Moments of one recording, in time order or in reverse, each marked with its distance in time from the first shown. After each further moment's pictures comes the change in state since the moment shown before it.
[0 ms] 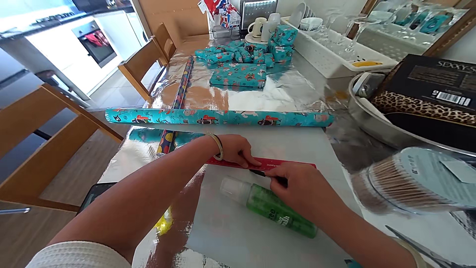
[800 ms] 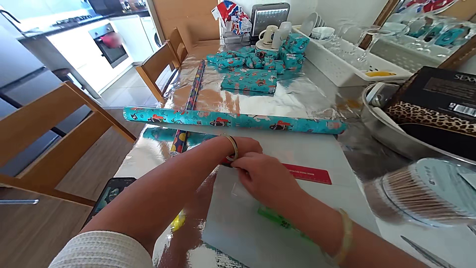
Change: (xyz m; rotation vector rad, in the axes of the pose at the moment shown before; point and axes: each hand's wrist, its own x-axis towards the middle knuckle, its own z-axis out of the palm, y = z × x) left_hand 0.006 -0.006 -0.002 0.153 -0.027 0.008; right_hand 0.045 -0.070 0.022 0.035 -0.017 -0.290
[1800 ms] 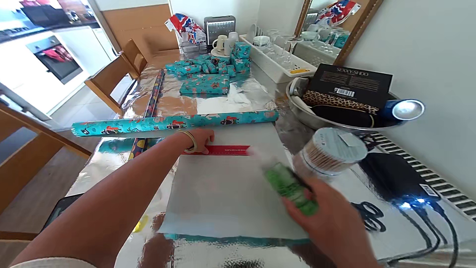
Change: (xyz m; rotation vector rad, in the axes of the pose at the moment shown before) left_hand 0.004 0.024 -0.015 -0.009 0.046 -0.527; right_hand -0.204 0.039 -0.059 -0.269 0.383 0.561
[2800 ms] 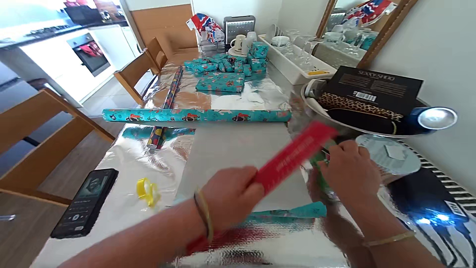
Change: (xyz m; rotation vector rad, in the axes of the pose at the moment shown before) left_hand -0.154 0.133 0.075 -0.584 0.333 0.170; right_hand 0.088 0.059 0.010 -0.266 -0.117 0.159
